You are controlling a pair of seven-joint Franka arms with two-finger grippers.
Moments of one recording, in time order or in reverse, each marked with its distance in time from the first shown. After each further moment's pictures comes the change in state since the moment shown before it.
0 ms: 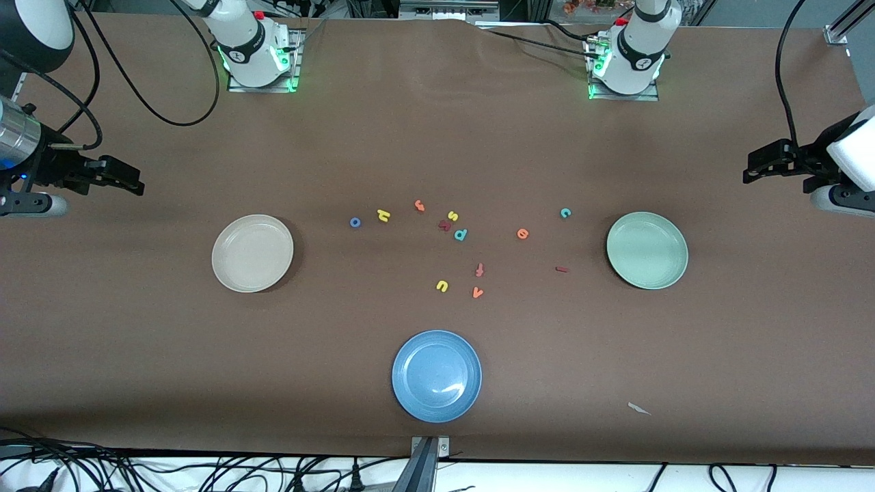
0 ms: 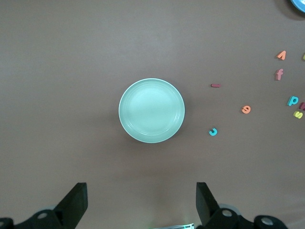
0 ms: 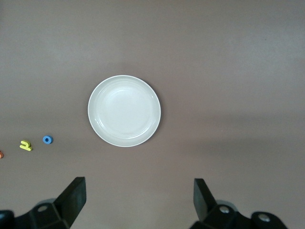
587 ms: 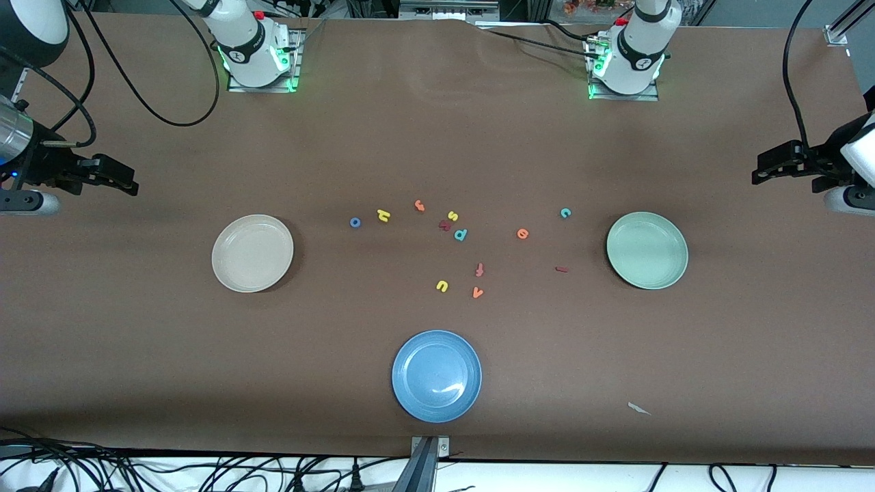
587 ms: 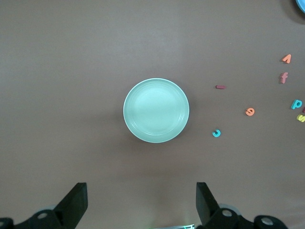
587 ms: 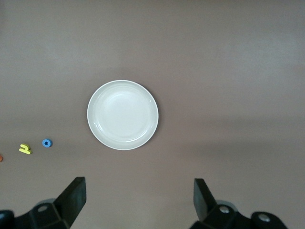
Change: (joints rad) left arm 0.025 0.000 0.004 0.000 0.000 0.002 -0.001; right arm 0.000 0.000 0.000 0.026 -0.010 -0.003 0.000
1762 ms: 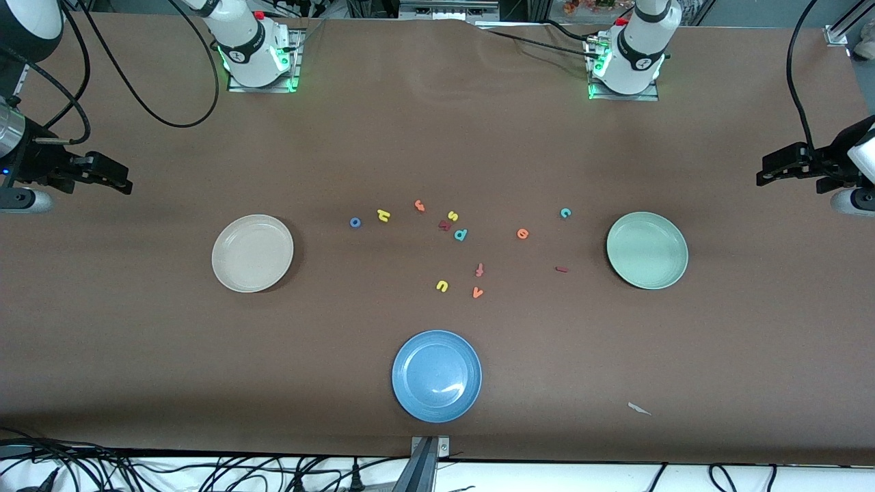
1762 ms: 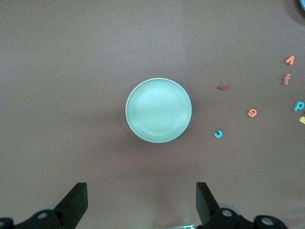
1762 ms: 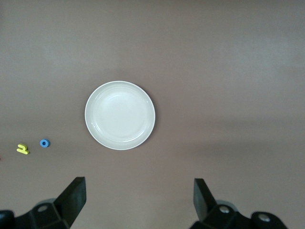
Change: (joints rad) left arm 0.010 0.003 -0.002 -0.001 0.000 0.002 0.000; right arm 0.001 0.005 0.000 0.025 -0.014 -0.020 0.000
